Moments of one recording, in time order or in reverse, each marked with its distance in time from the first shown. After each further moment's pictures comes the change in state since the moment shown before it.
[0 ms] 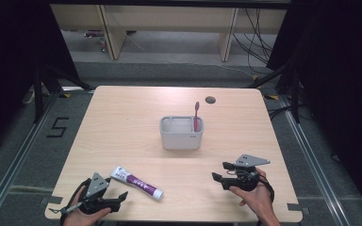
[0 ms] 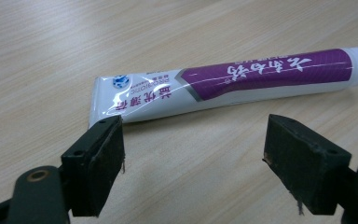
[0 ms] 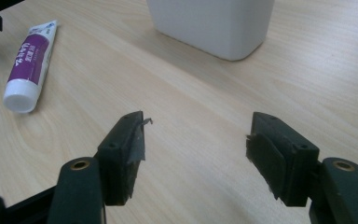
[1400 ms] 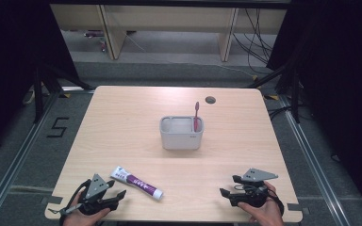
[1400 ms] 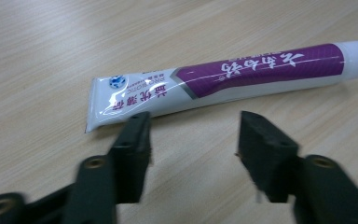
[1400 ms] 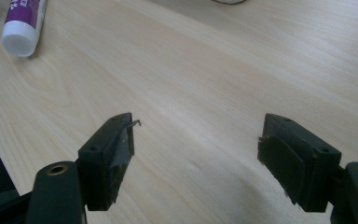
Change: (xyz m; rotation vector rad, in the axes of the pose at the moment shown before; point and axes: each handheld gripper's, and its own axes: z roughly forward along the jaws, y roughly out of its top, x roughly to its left) left arm -0.002 -0.003 -0.003 -0.008 -0.008 0.038; right arm 0.007 -0.035 -0.023 0.089 0.007 0.015
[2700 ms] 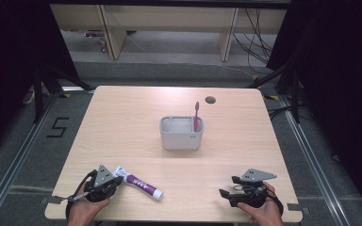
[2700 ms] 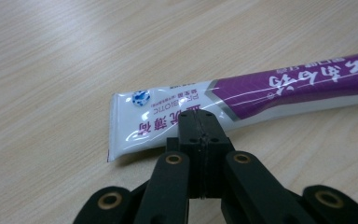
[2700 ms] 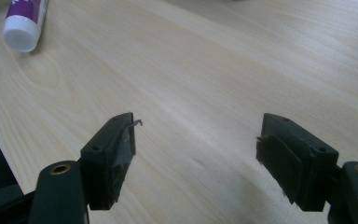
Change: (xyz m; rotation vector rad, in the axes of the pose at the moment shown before) left arm 0.016 0.016 0.025 0.071 0.043 0.042; right arm 0.002 0.000 0.001 0.004 -0.036 -0.011
